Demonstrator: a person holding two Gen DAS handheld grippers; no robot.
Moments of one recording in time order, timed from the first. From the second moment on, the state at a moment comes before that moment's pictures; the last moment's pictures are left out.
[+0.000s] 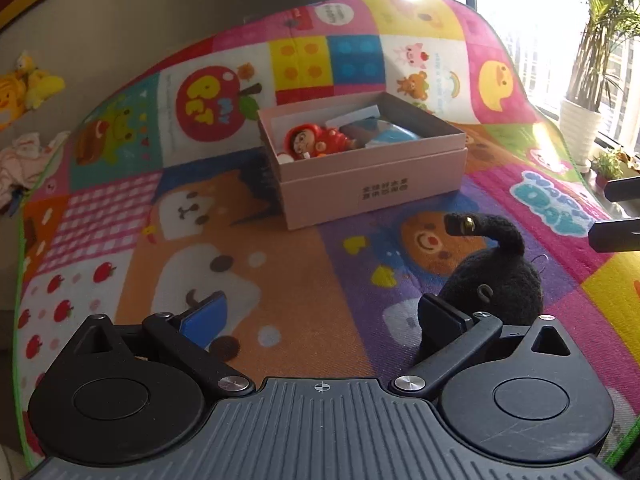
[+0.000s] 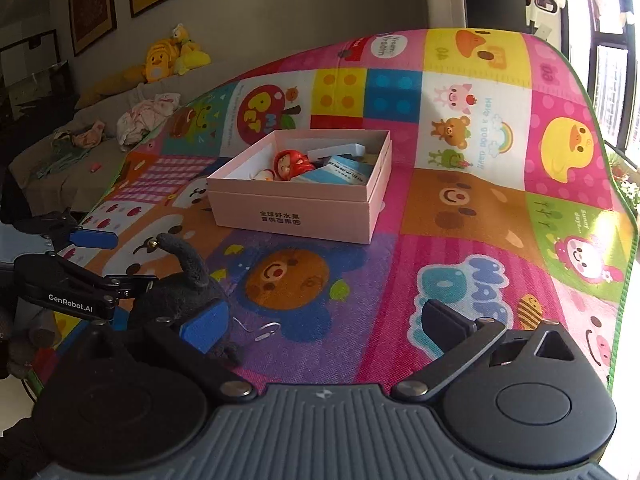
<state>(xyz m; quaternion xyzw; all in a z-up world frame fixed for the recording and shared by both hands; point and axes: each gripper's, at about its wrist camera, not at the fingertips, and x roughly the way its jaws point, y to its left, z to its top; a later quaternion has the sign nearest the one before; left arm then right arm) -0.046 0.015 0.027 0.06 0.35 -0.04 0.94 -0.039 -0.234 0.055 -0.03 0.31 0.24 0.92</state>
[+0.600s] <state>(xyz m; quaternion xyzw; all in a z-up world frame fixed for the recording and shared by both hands) -0.048 0.028 0.011 0.04 0.37 -0.02 0.93 -0.046 -0.128 0.023 -0.17 0.35 0.35 0.85</state>
